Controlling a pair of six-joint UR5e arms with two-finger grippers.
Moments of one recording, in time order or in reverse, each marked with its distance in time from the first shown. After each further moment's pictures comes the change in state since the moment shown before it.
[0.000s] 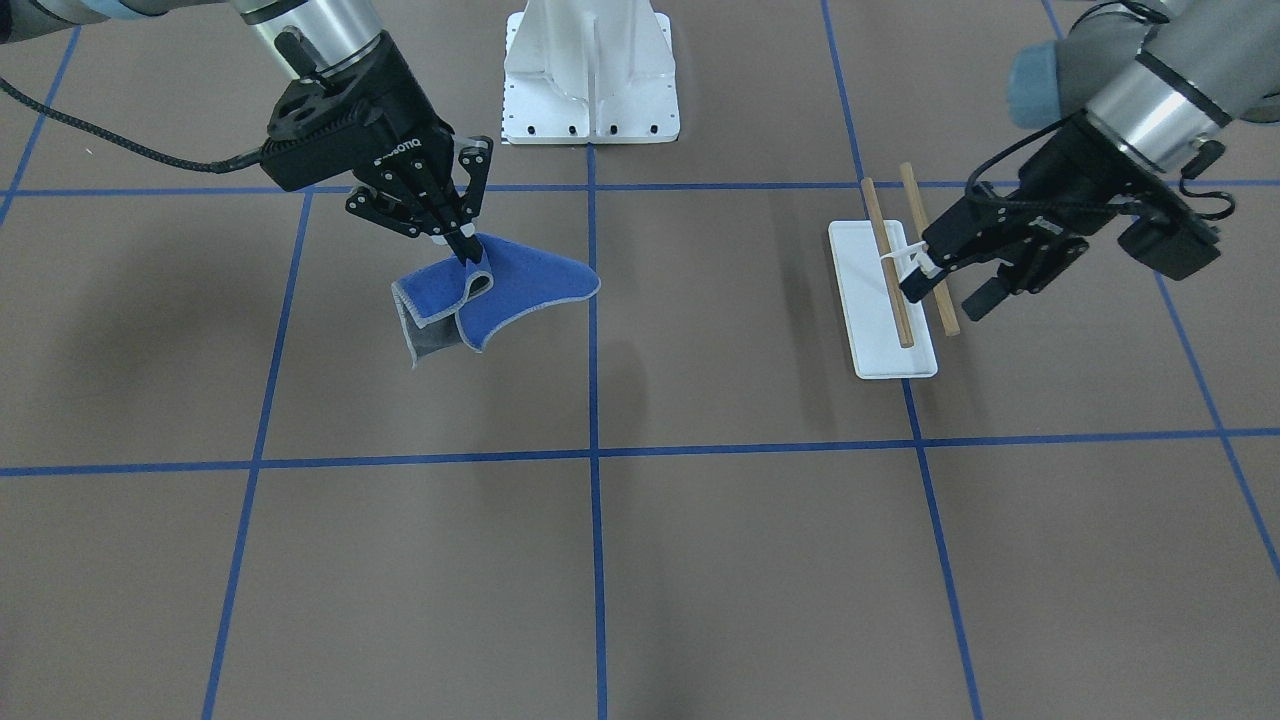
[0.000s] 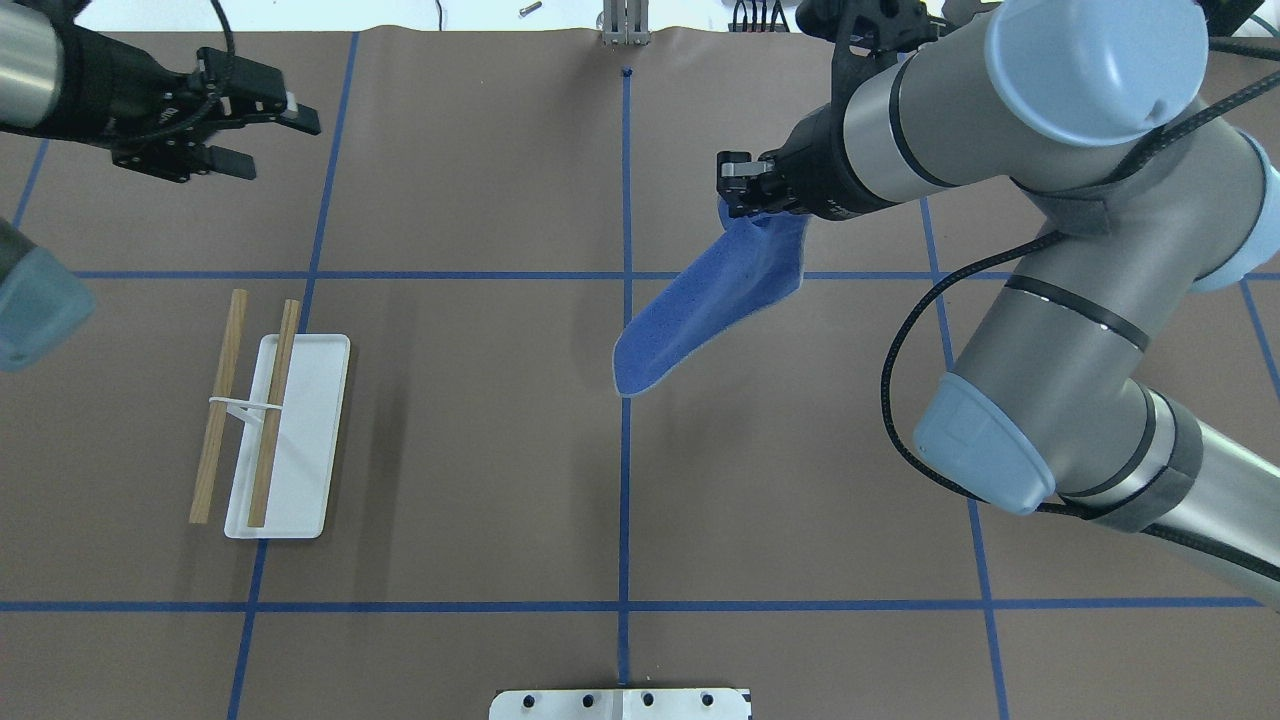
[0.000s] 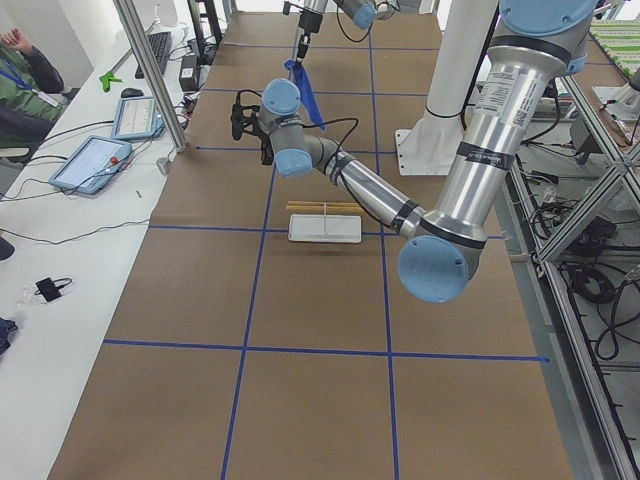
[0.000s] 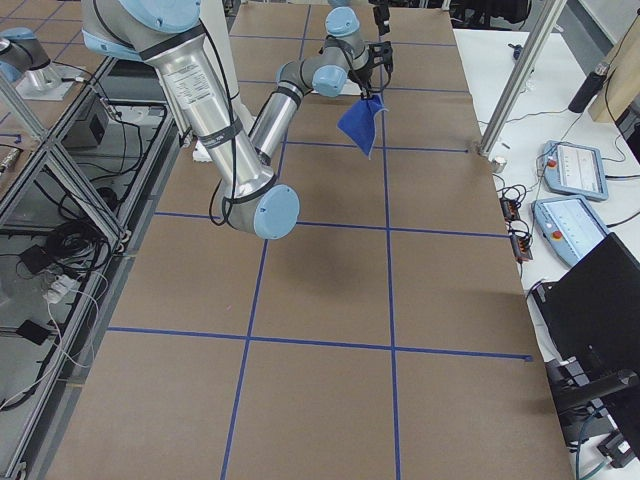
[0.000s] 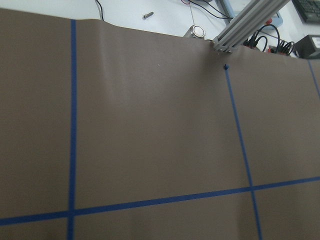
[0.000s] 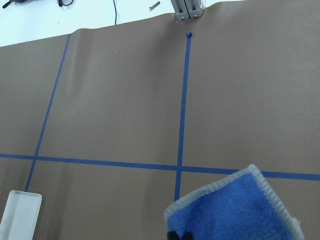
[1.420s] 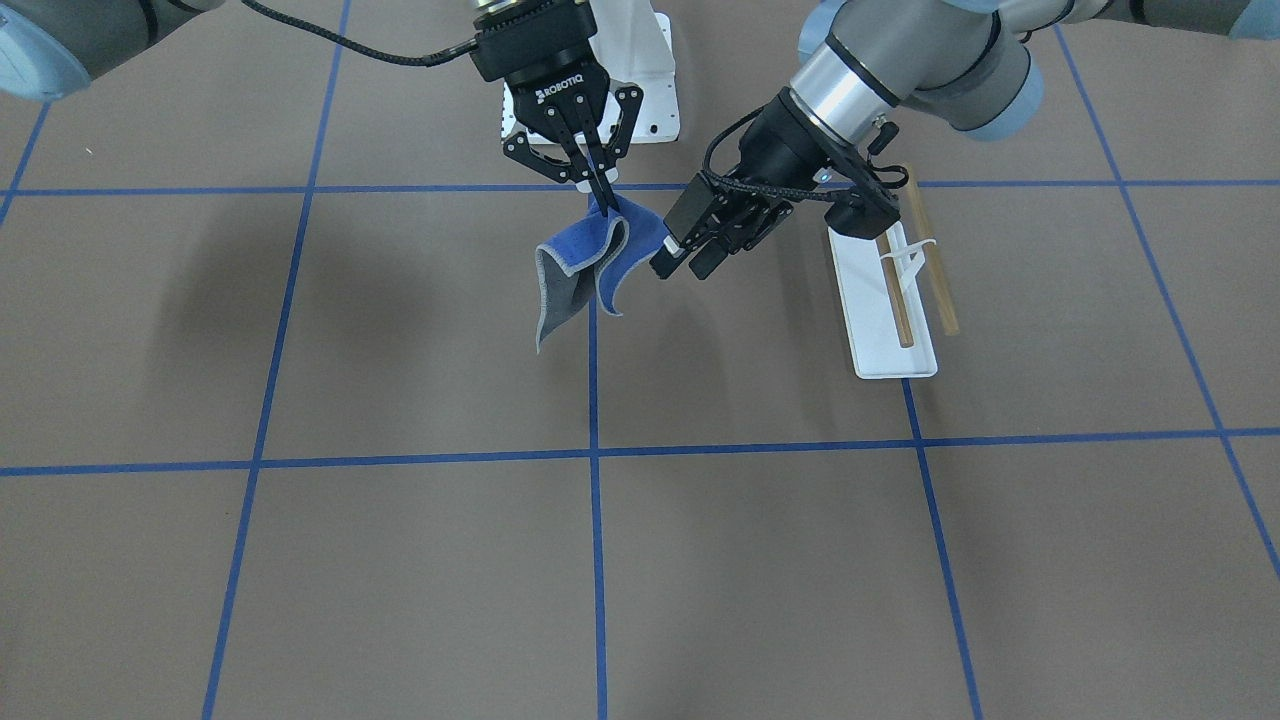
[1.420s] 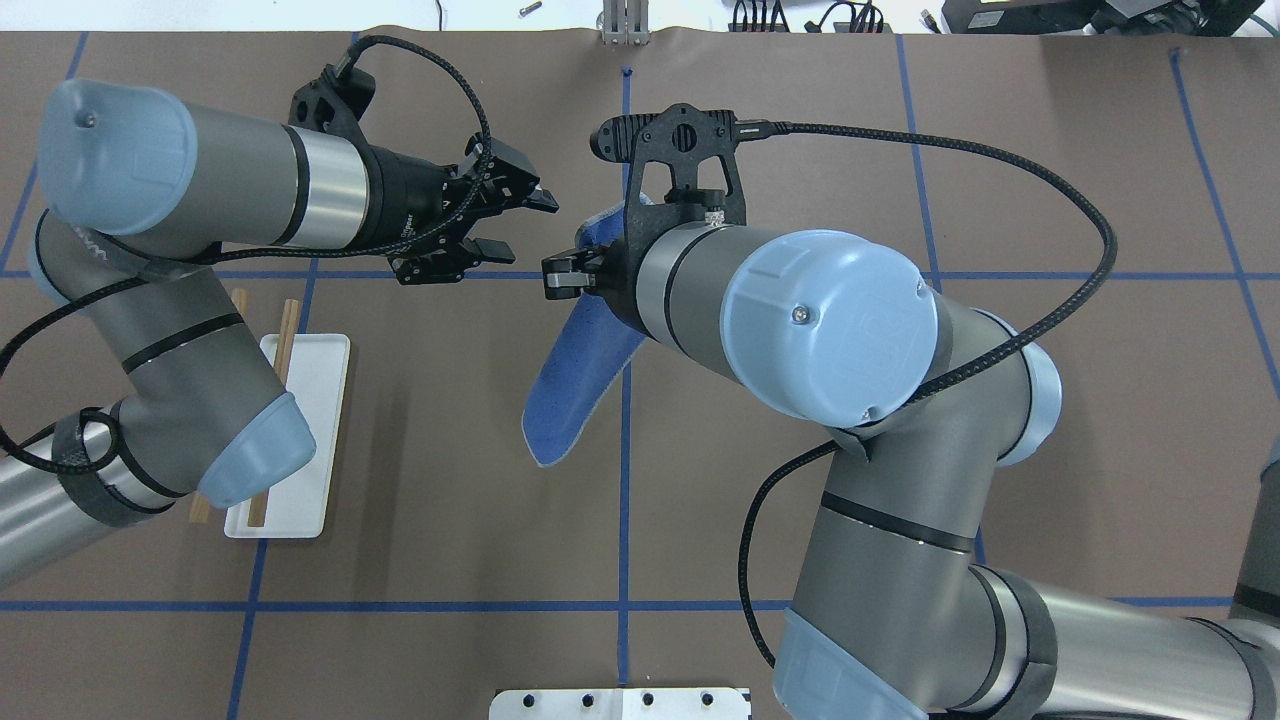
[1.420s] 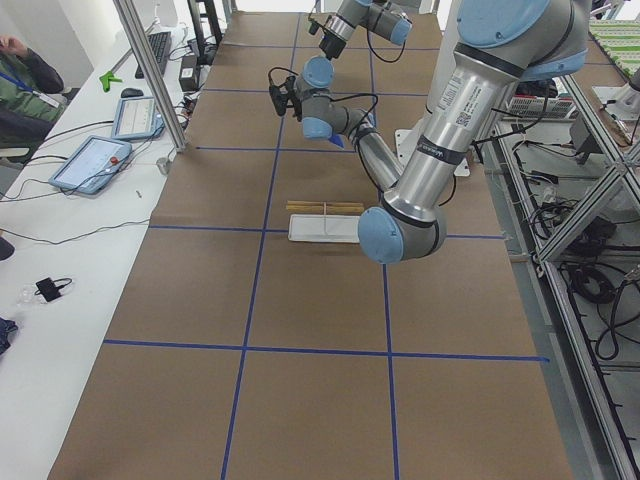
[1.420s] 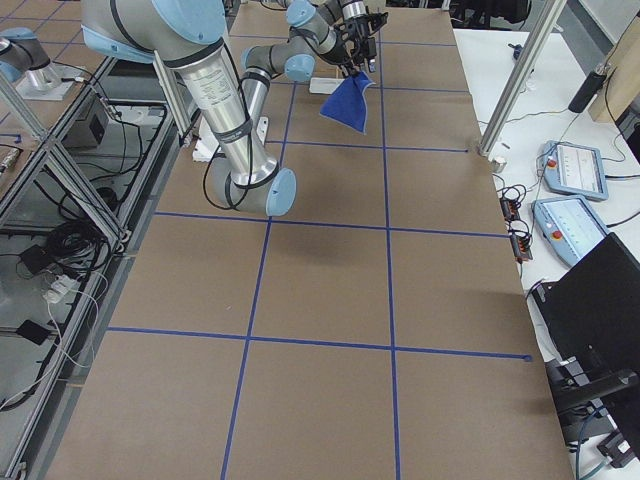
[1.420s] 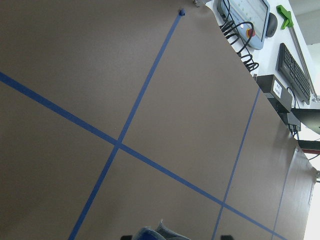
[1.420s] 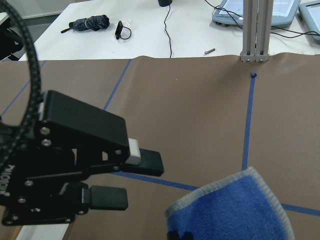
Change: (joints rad) left arm 0.294 -0.152 0.002 0.002 0.286 -0.365; right arm -0.297 0.127 -0.005 -0.006 -0.483 -0.087
